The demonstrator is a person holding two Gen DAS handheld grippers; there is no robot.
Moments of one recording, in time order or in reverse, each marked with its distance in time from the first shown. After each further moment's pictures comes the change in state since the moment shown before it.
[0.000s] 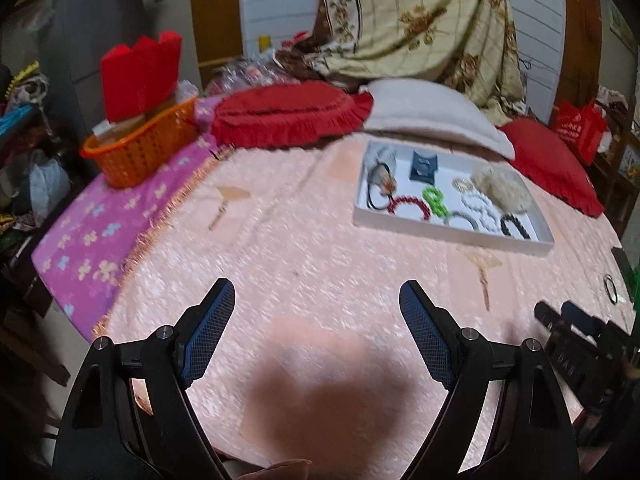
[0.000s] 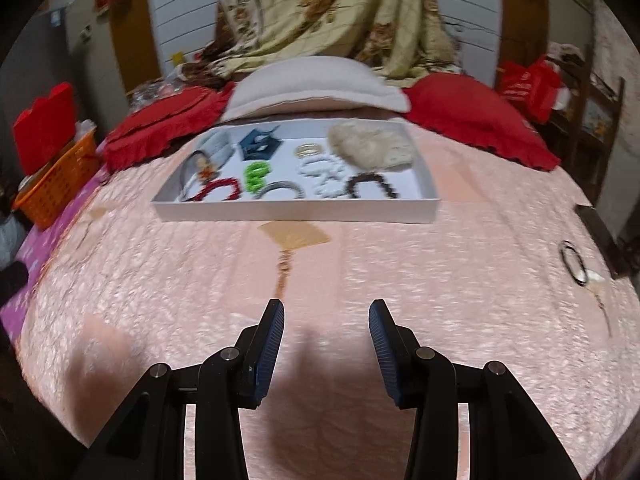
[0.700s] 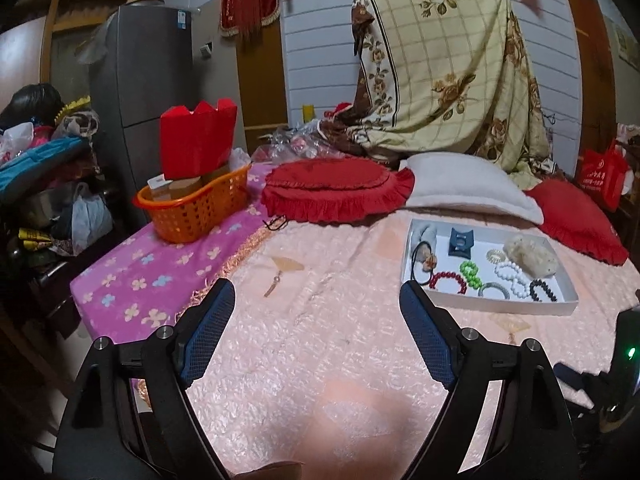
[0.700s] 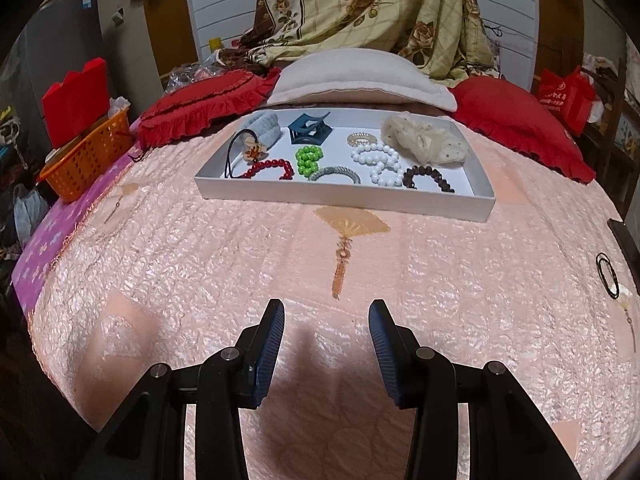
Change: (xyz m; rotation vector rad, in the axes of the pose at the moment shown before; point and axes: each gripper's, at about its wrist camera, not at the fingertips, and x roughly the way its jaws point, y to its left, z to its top) left arm -0.040 0.030 0.007 -0.042 -0.275 0.147; right arm 0.008 0.035 -0.008 -0.081 0.007 0.113
